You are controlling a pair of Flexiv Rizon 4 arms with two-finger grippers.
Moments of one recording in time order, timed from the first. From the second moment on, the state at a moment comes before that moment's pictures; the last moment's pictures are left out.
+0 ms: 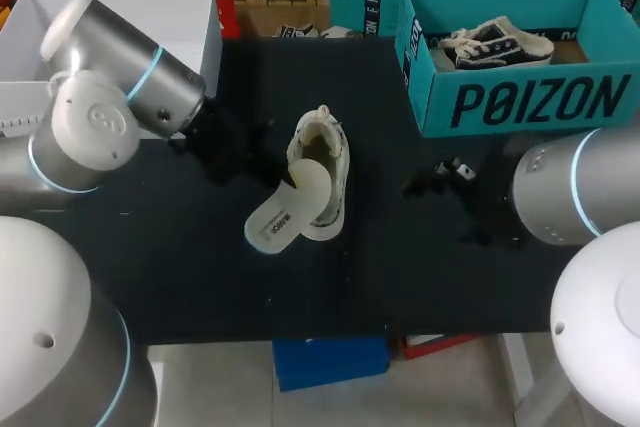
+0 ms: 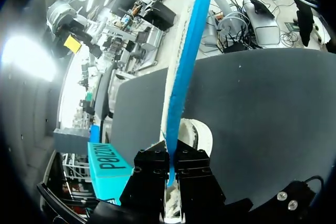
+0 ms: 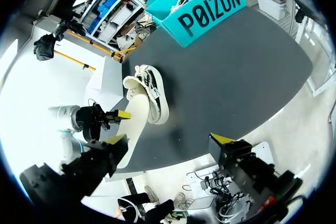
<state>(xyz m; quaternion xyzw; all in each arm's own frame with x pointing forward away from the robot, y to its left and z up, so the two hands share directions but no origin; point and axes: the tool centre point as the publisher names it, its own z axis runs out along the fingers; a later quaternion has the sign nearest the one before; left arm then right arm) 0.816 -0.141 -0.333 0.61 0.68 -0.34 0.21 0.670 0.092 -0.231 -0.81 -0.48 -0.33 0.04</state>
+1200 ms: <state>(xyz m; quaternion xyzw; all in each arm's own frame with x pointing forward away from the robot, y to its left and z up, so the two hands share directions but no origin) 0.866 -0.162 -0.360 0.64 0.70 -0.28 0.16 0.670 0.092 -0.231 -0.81 -0.48 -0.33 0.04</state>
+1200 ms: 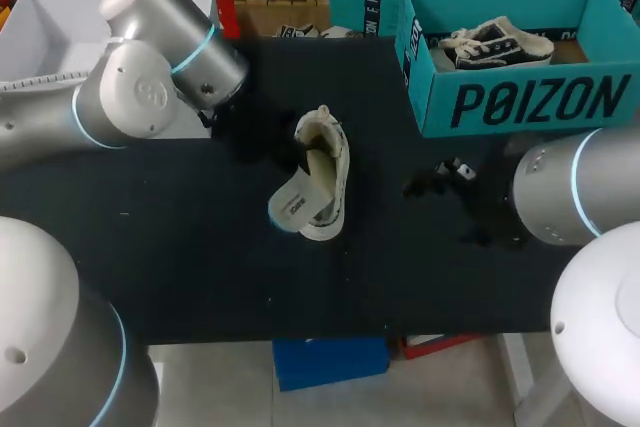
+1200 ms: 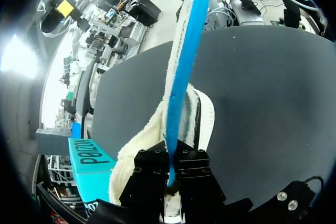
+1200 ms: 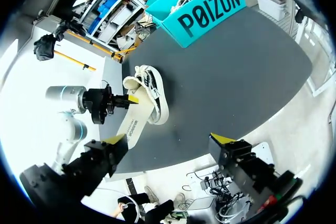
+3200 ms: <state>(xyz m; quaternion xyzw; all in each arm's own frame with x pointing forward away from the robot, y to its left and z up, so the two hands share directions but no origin) 0.914 -0.178 -0.374 0.59 0.71 -0.23 0.30 0.670 0.092 -0.231 -0.81 -0.48 -0.33 0.04</state>
